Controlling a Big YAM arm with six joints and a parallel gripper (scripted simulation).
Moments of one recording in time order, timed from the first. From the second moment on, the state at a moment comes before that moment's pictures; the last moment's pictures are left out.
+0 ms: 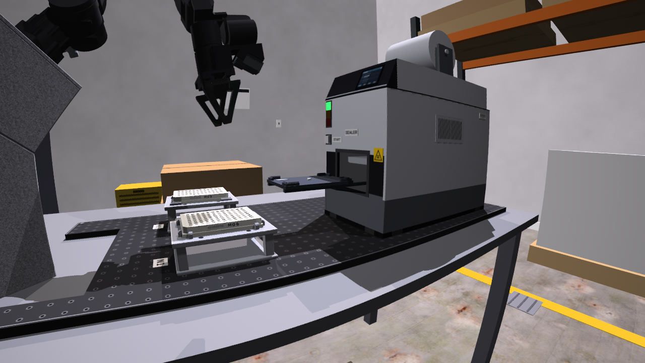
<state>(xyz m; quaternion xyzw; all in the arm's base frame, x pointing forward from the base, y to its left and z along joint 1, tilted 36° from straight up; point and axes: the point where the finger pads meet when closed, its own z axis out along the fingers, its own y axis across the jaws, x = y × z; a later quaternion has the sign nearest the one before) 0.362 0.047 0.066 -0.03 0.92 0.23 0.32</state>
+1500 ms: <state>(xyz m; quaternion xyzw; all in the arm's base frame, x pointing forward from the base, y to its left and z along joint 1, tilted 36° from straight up) 0.372 -0.011 -0.010 0.00 0.89 0.23 0.38</state>
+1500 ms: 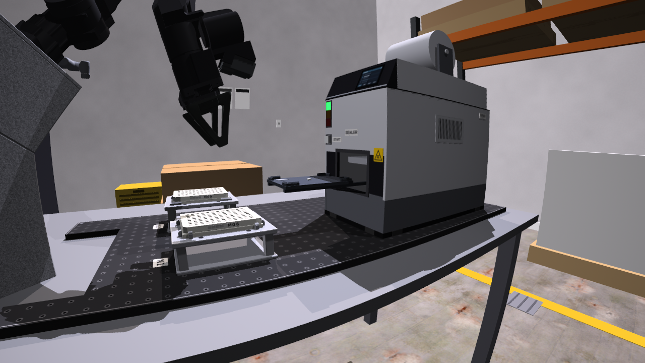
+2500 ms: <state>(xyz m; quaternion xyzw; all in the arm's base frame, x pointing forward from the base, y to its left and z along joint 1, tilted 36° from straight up) 0.370 -0.023 -0.019 -0.02 0.89 0.23 0.38</state>
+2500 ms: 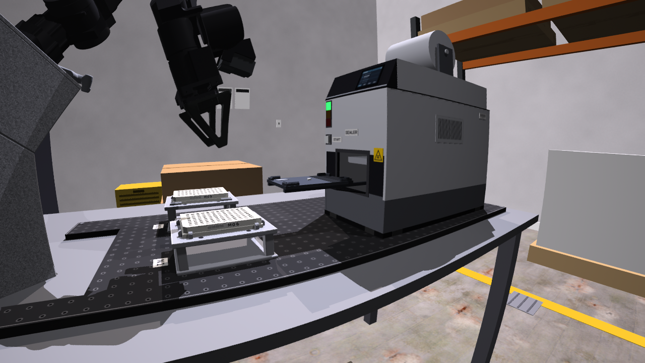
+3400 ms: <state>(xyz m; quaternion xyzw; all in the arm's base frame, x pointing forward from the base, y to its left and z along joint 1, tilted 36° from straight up) 0.386 -0.013 -0.042 -0.02 0.89 0.23 0.39</state>
